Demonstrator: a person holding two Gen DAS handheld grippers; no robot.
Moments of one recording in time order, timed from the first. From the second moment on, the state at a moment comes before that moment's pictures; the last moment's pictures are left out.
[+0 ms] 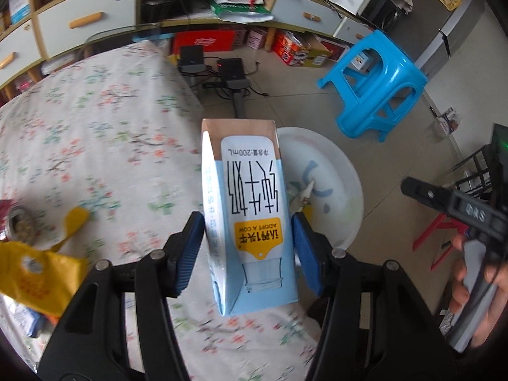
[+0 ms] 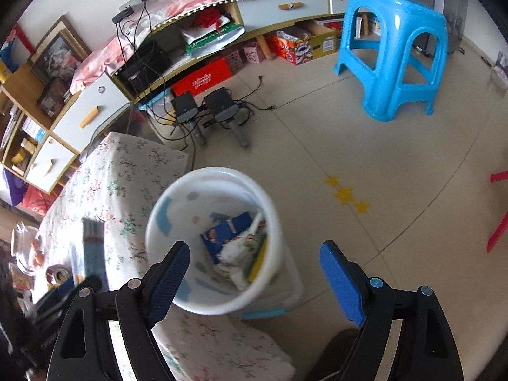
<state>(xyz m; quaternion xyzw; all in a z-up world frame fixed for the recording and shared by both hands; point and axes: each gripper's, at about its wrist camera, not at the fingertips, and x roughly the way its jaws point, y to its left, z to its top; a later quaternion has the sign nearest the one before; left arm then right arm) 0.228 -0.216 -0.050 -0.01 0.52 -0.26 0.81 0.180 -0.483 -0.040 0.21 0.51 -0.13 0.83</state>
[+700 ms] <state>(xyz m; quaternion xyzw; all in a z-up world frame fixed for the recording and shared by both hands) 0.230 -0.261 -0.043 0.02 0.48 -0.27 0.83 0.141 -0.518 -0.031 0.22 0.49 -0.13 0.83</state>
